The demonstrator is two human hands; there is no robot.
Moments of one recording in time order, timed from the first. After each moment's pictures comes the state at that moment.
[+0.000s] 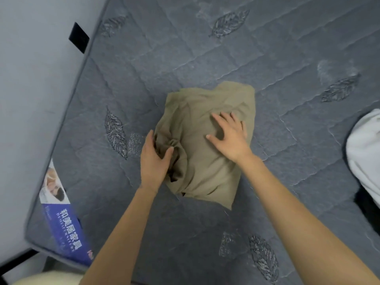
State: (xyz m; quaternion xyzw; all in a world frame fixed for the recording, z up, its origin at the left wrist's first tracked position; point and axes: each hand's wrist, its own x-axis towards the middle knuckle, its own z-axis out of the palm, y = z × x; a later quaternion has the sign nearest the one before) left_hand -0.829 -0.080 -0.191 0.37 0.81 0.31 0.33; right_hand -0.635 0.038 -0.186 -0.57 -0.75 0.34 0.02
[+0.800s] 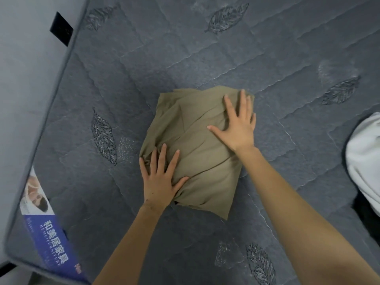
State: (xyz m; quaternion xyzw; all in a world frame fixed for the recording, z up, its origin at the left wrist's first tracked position) left_hand -0.810 -0.108 -0.251 0.65 0.75 -0.04 0.09; right_hand -0.627 0.082 -0.222 -0.63 -0.74 0.24 0.04
